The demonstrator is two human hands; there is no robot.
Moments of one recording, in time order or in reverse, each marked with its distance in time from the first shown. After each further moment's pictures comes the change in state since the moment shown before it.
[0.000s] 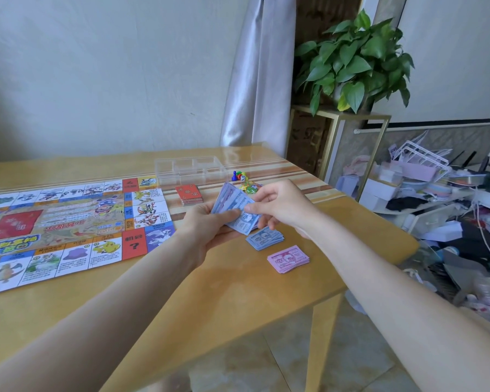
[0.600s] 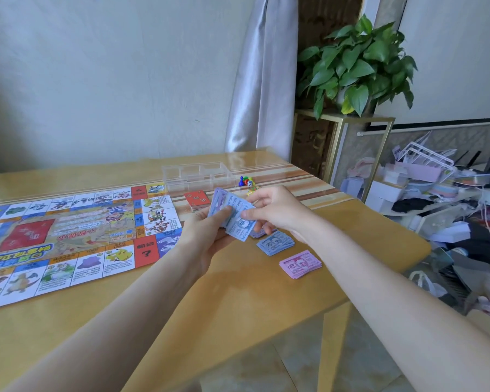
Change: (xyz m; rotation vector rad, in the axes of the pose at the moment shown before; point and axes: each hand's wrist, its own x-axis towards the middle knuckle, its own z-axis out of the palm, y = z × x) left_hand 0.006 -0.003 -0.017 -0.077 0.039 0.052; right_hand 0.007 -0.012 0.021 0.021 -0.052 0.023
